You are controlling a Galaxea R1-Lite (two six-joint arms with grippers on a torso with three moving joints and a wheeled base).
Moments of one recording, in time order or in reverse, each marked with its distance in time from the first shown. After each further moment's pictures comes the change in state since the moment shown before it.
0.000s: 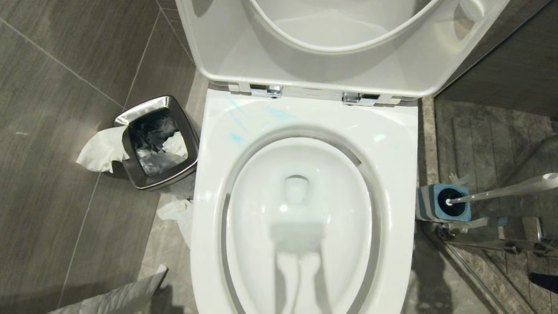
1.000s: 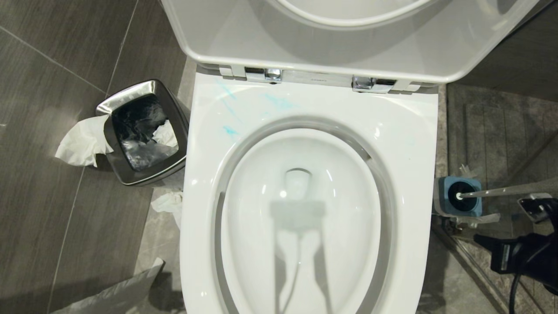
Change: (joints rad) left arm 0.000 0.000 0.001 -0.002 0.000 -0.004; right arm 0.000 0.474 0.249 -0.947 0.089 -0.033
